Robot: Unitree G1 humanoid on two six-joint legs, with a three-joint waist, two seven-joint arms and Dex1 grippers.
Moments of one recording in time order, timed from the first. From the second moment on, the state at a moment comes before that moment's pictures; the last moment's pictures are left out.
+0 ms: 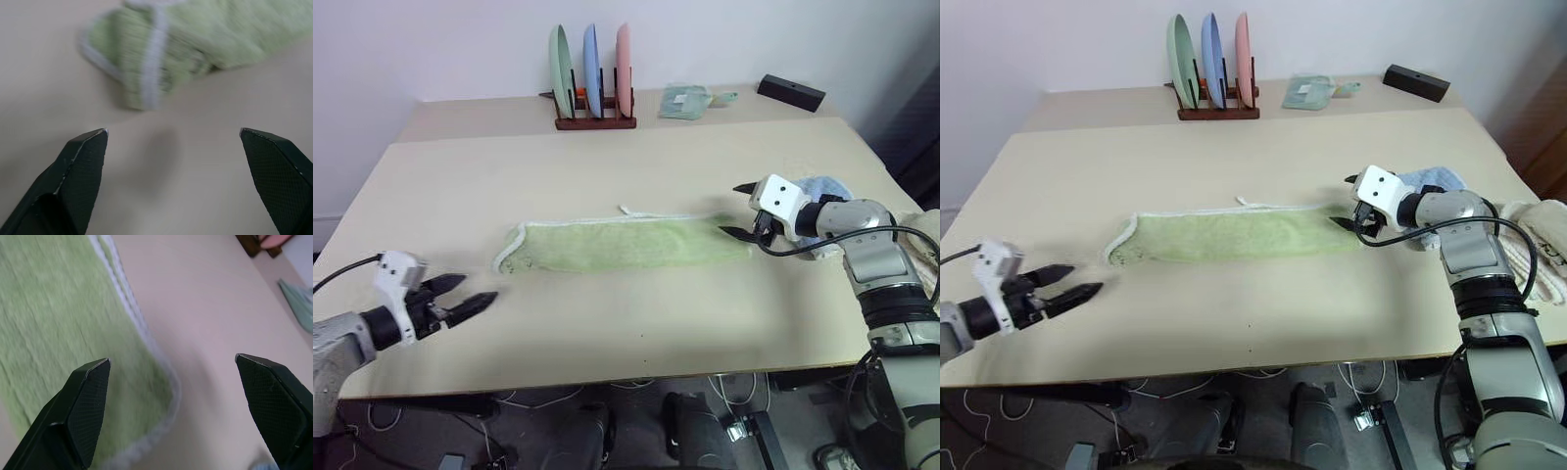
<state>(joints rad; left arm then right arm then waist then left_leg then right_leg) 0.11 0.81 0.43 -0.22 -0.59 0.69 -0.88 -0.69 -0.74 0.09 0.46 -0.03 -0.09 0.97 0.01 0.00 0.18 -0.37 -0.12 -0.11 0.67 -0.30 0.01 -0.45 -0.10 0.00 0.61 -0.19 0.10</state>
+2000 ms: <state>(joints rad) -0.03 0.65 0.43 -0.23 -0.62 0.56 -0.69 -0.27 -0.42 -0.37 -0.28 0.77 1.20 0.49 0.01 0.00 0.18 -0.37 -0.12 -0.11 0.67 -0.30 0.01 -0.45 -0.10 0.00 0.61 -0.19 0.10</state>
